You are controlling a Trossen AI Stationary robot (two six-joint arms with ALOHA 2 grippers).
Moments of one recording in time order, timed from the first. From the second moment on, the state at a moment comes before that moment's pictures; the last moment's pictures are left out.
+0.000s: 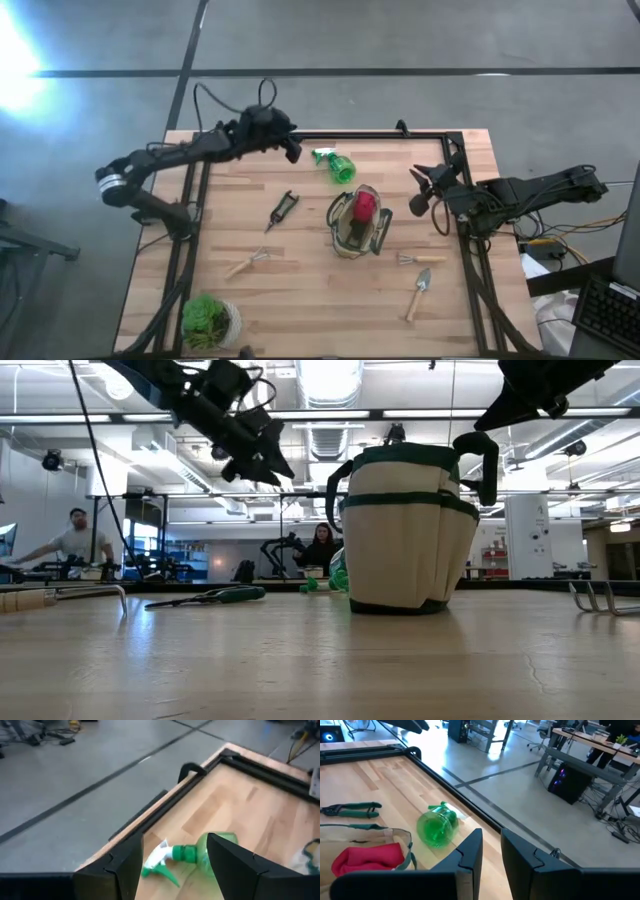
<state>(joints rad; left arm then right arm) 0.56 1.39 1.03 -0.07 -0.05 -0.11 0.20 0.72 0.68 -0.53 0.97 0.31</state>
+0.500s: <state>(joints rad) 0.62 1.83 1.46 -0.55 0.03 0.13 0.19 0.72 0.68 -0.54 0.97 0.30</state>
